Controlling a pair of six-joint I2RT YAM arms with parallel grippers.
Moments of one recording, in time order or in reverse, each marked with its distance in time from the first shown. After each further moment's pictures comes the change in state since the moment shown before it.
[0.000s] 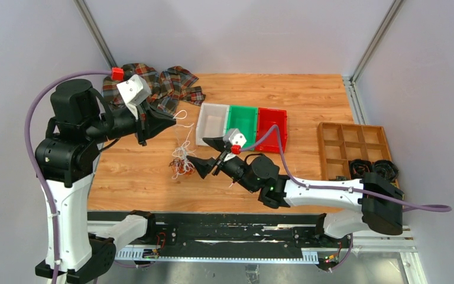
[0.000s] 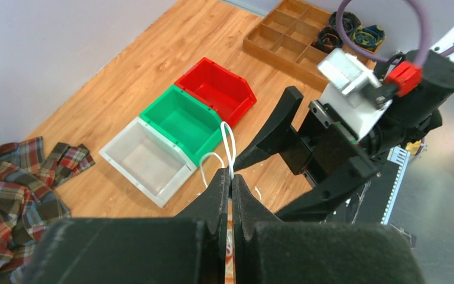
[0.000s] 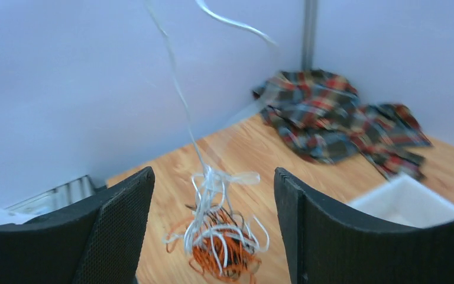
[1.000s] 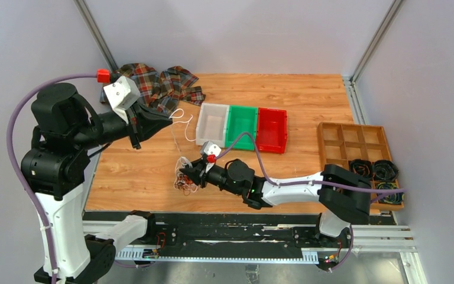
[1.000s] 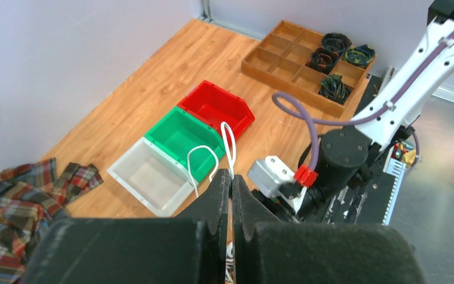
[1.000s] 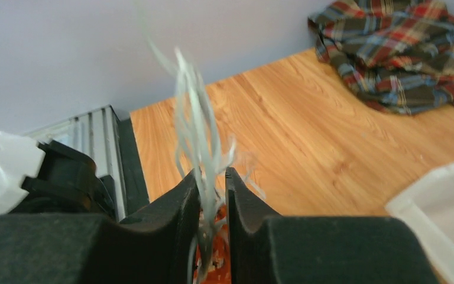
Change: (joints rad) left arm 0.000 -0.008 0.064 -0.007 0.018 -0.032; right arm 0.000 0.251 0.064 0.064 -0.233 0.066
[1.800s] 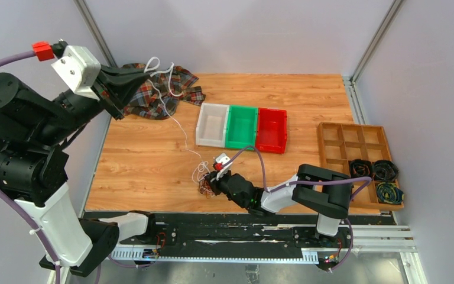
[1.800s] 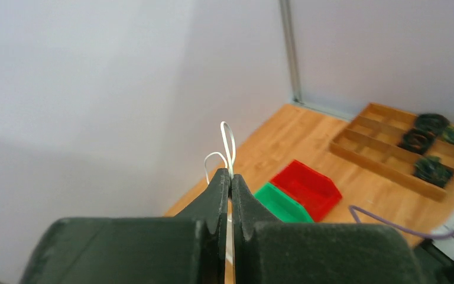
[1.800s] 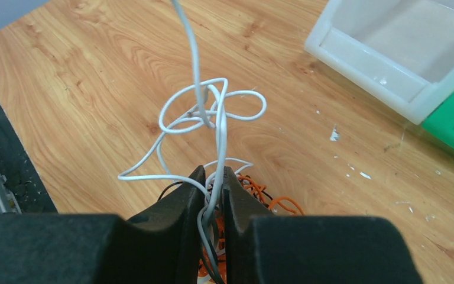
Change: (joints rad) left arm 0.000 0.174 0.451 0.096 -0.171 -0.038; right arm 0.000 0.171 -0.217 0.106 0.319 0.102
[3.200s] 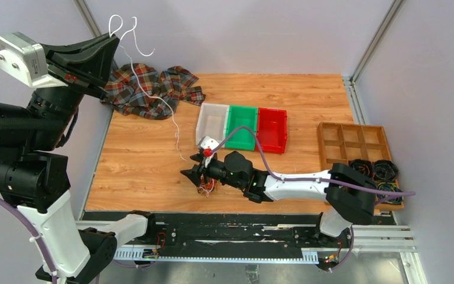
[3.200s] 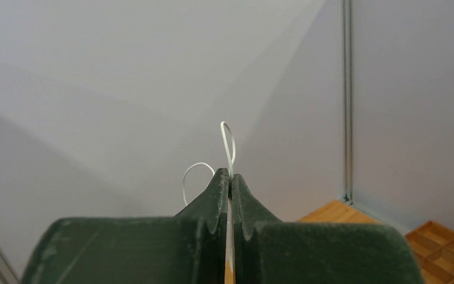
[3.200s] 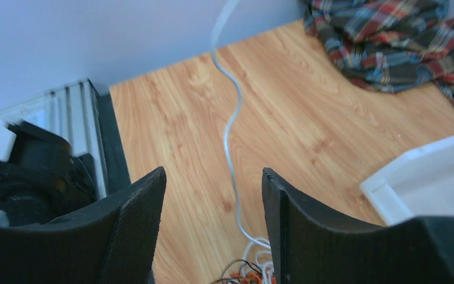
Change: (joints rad) left arm 0.000 -0.090 -0.167 0.491 -0.308 -0.209; right arm -0.037 -0.228 0.242 -0.287 -0.312 -0.123
